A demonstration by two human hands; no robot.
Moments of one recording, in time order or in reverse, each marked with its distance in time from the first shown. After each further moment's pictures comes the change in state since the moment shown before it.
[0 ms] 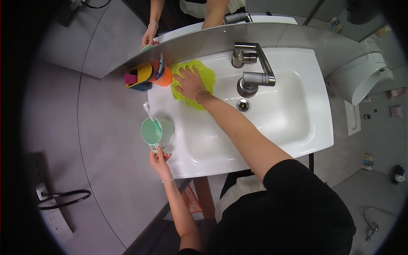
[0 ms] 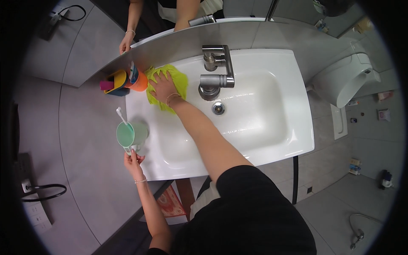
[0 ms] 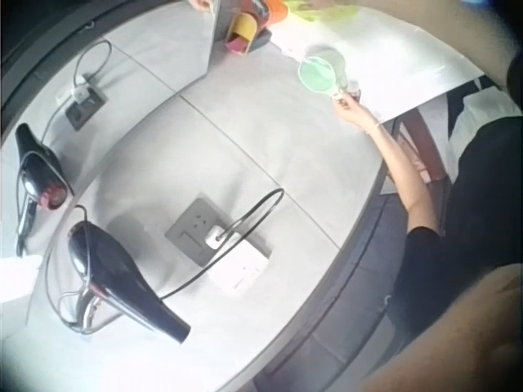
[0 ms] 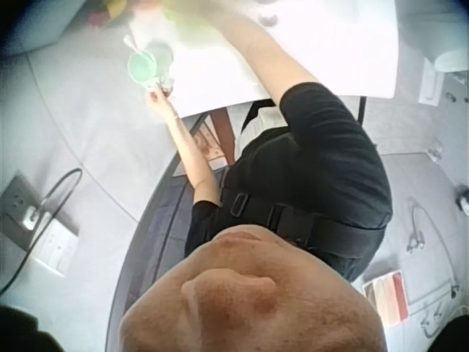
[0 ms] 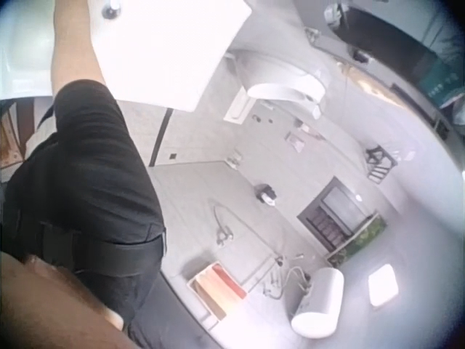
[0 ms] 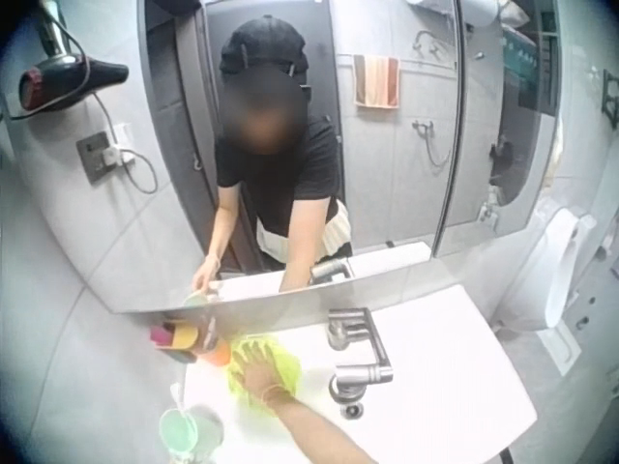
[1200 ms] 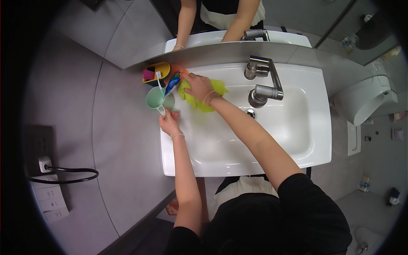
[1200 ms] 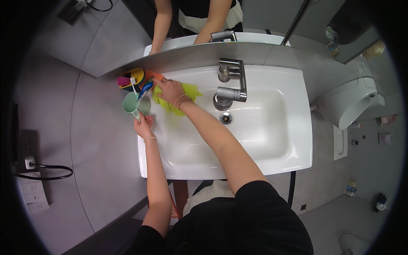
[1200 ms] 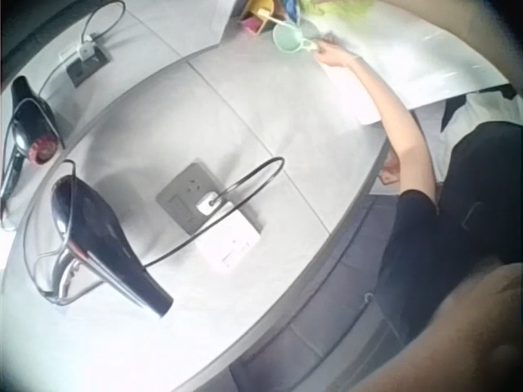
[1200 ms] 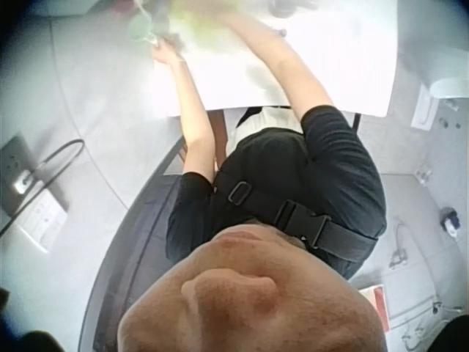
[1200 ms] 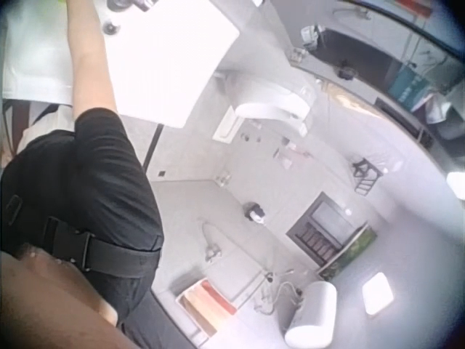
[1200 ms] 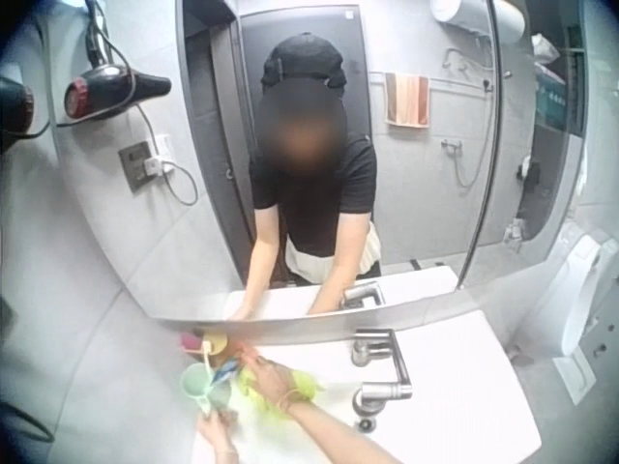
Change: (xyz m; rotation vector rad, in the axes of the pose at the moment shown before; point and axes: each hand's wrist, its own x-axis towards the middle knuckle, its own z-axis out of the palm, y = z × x) left_hand 0.095 0.000 0.095 -0.242 0.280 0.006; right_hand 0.028 -0.021 -0.052 0.275 -0.129 -0.059
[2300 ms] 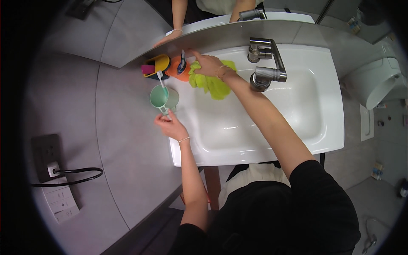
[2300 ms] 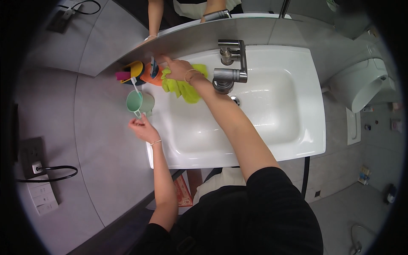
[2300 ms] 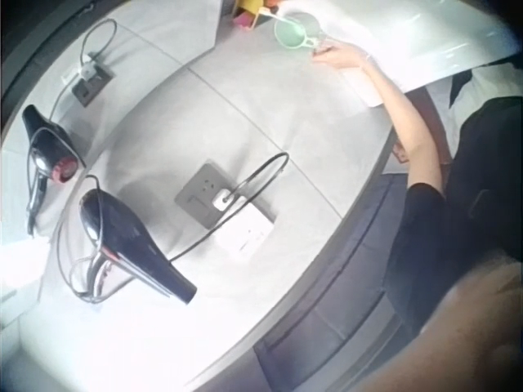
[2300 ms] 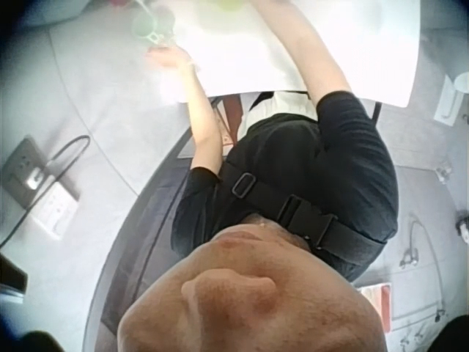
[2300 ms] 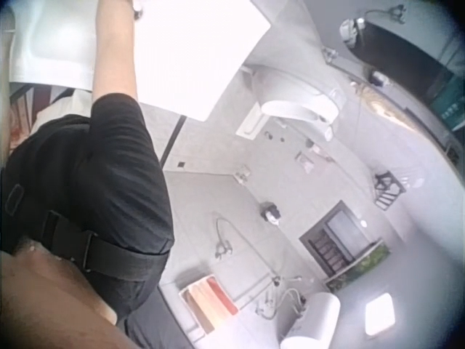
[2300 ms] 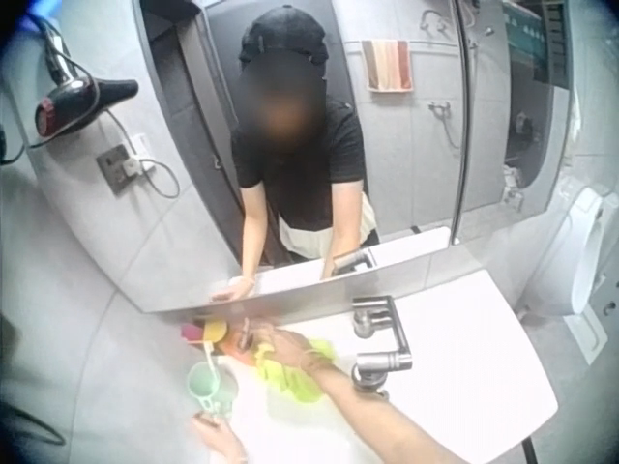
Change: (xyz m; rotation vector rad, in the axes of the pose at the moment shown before) left_hand -0.044 0.025 -0.028 0.714 0.170 0.541; right_hand 0.014 0.032 -0.034 0.135 -0.295 0.205
